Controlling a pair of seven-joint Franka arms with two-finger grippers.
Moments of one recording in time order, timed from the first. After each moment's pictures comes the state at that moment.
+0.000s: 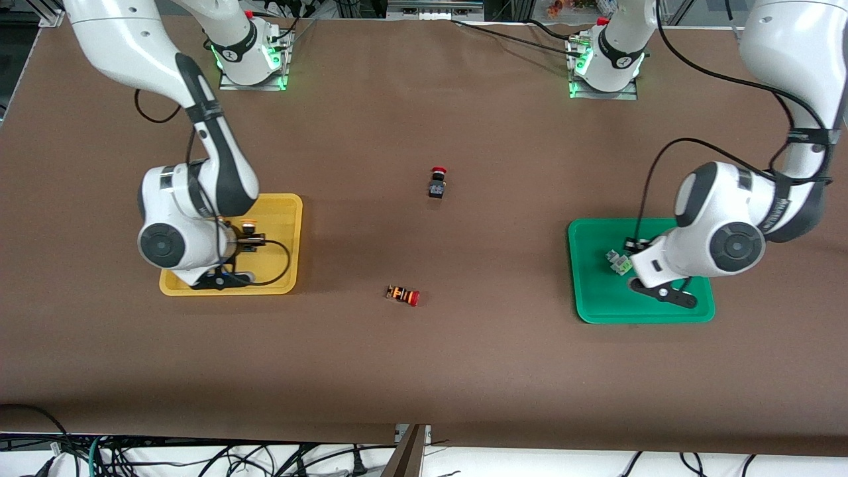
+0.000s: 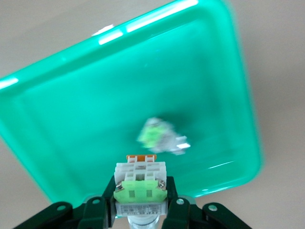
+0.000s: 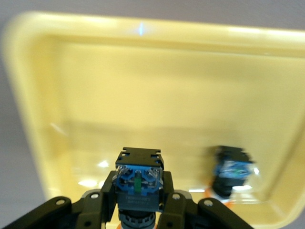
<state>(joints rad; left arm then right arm) 0.30 0.56 -0.42 -1.65 0.34 1.87 0.14 0.24 0.57 -0.11 -1.74 0.04 1.96 0.04</state>
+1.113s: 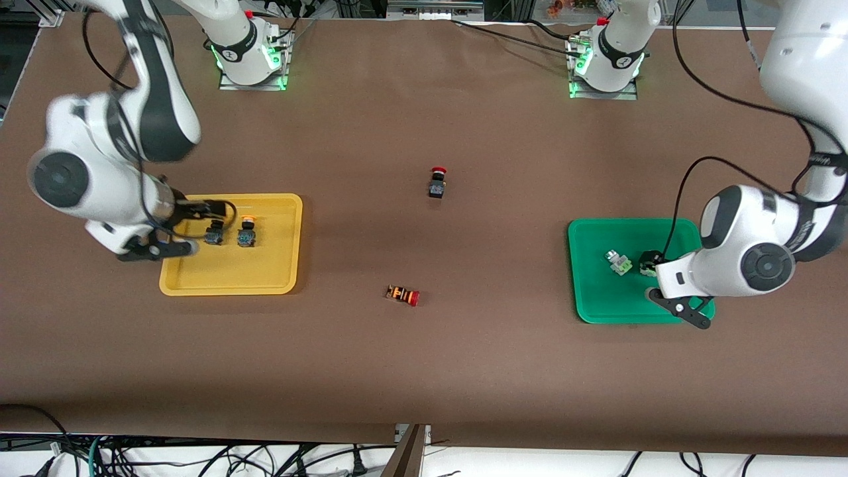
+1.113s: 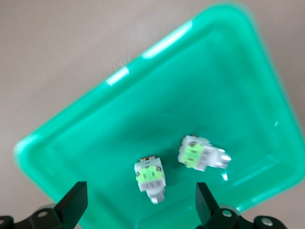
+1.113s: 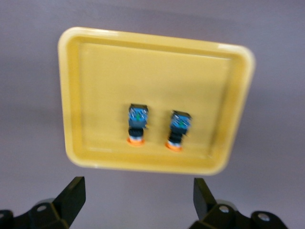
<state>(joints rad) 0.39 0.62 -0.53 -1.53 0.40 1.88 0.31 0.23 0.21 -0.11 -1.74 -0.03 1.75 -0.01</state>
